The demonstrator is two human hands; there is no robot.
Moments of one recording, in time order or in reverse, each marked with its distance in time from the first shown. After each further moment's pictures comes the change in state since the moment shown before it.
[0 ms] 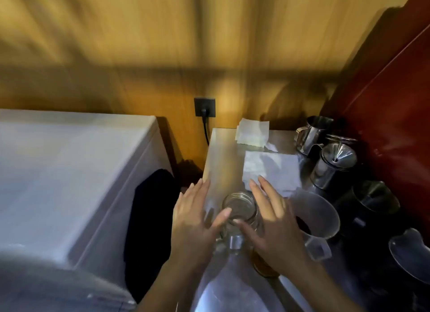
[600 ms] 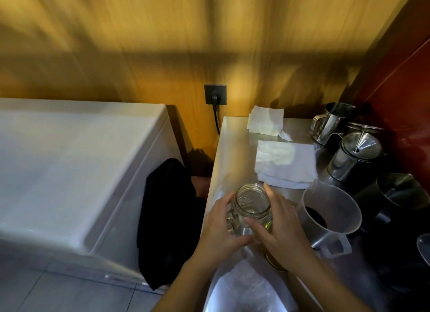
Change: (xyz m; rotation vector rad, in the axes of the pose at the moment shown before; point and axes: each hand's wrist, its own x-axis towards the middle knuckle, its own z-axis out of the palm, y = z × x) left_hand -0.020 -0.013 0.031 -0.373 -0.275 -0.109; right_hand -0.012 0.012 0.031 0.207 -0.109 0.173
